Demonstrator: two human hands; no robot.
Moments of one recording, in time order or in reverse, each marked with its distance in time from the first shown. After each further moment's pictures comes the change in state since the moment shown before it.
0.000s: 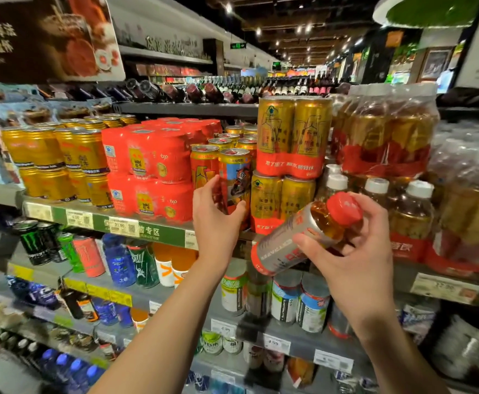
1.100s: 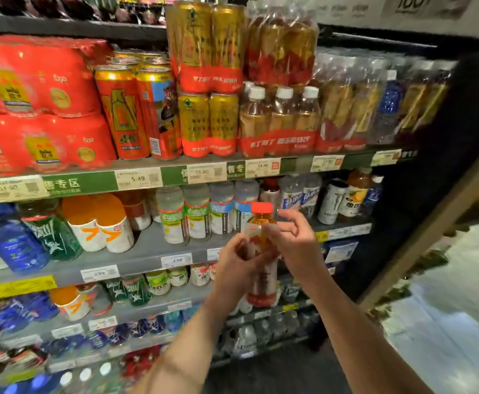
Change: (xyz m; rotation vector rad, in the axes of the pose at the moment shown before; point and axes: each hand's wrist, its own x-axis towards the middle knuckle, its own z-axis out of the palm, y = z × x) left_hand -0.206 -0.036 -0.038 -0.672 -1.027 -0.525; right_hand -0.146 0.044 0.001 -0.096 0.179 0.531
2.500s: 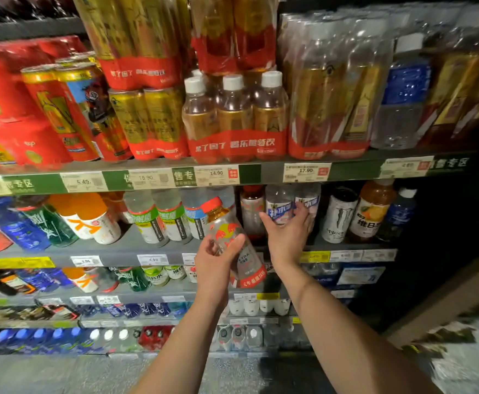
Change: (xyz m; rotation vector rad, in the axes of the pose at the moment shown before) left_hand 0.073 -0.040 0.093 -0.185 0.546 -0.044; right_hand 0.173 0.120 -0.057 -0.332 0.382 -0.085
